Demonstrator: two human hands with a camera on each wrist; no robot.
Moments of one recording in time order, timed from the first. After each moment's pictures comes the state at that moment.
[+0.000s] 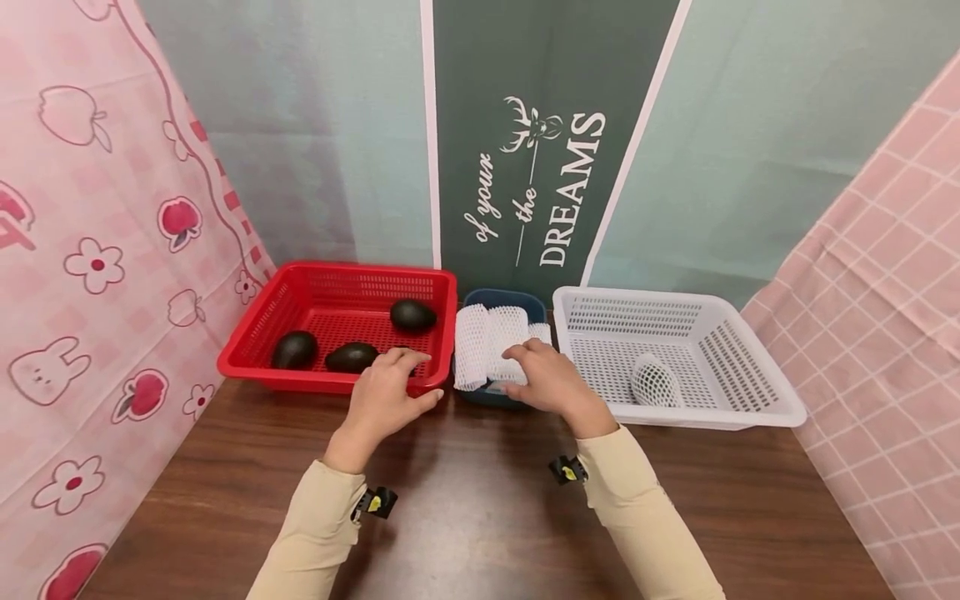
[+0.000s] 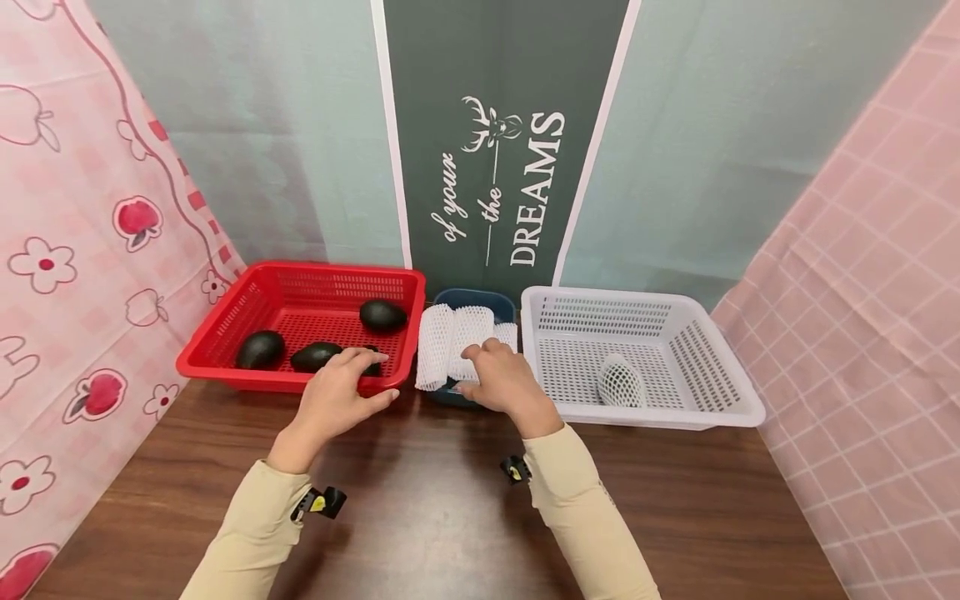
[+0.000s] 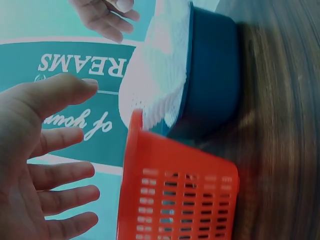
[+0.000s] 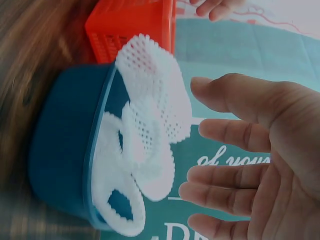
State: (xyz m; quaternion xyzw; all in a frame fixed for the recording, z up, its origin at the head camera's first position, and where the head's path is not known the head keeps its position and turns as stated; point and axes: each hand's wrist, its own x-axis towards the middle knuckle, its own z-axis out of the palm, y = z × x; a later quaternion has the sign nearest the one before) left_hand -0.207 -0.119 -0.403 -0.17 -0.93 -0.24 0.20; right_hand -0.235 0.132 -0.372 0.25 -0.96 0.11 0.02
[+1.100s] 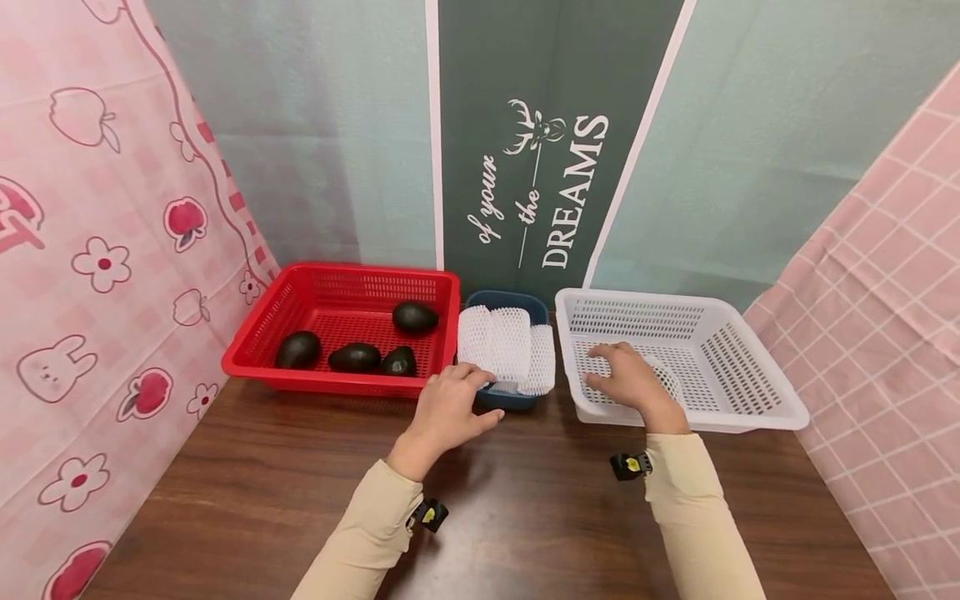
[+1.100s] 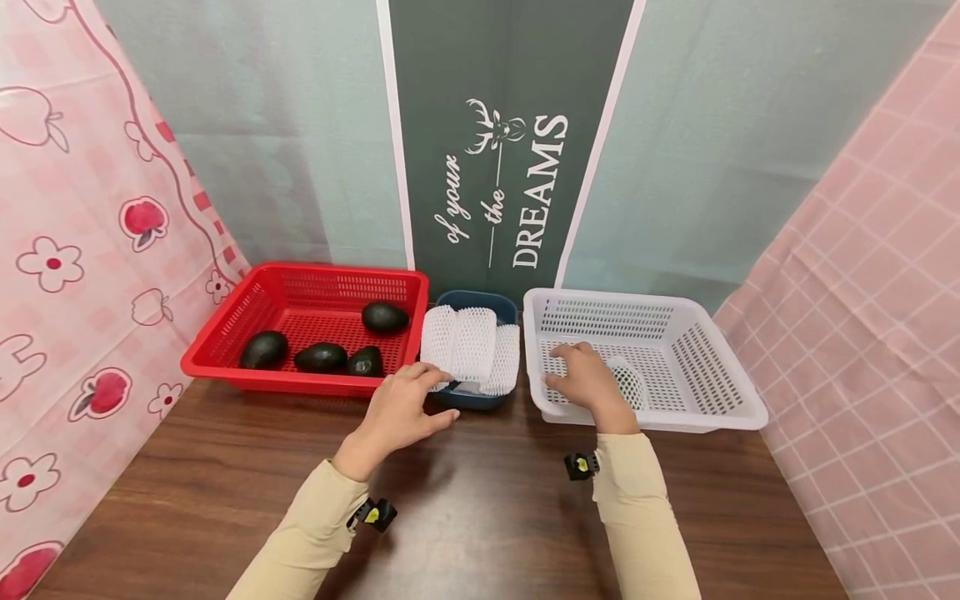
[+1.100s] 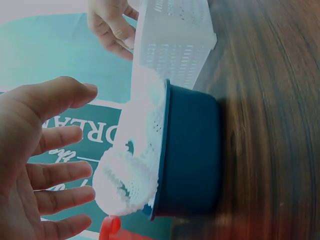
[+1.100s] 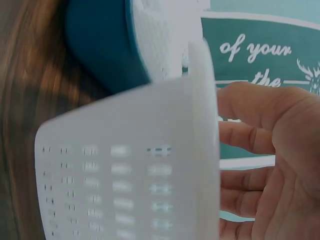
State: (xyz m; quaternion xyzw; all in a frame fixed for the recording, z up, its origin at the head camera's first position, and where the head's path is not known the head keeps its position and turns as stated) left_hand -0.201 -0.051 -0.409 -0.24 -0.94 -0.21 0.13; right_hand -0.249 0.240 -0.393 0.15 -0.97 0.18 0.03
